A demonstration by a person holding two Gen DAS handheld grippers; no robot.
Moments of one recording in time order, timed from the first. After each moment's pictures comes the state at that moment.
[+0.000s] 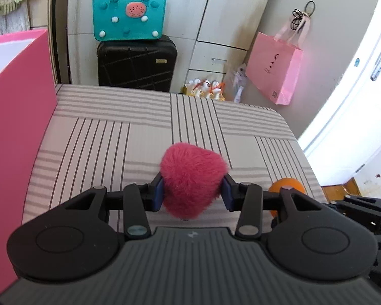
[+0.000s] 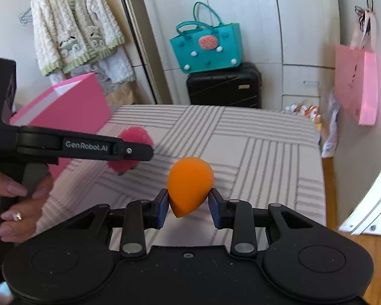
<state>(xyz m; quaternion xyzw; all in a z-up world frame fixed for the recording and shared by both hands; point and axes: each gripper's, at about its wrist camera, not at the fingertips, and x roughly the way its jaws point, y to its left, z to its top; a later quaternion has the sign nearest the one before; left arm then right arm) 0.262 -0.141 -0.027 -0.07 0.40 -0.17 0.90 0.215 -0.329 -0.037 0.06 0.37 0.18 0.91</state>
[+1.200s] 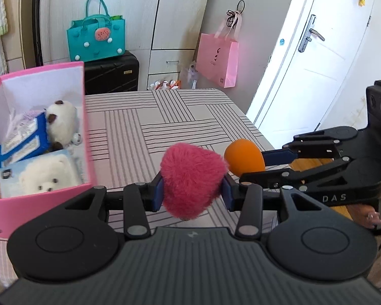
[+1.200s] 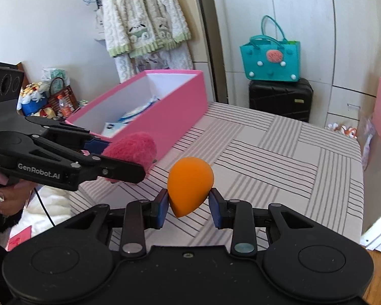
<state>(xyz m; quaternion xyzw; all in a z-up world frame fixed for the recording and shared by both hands) 0.110 -0.036 0.061 0.00 0.37 -0.28 0.89 0.104 -0.242 0.047 0.01 0.36 0.28 0.89</state>
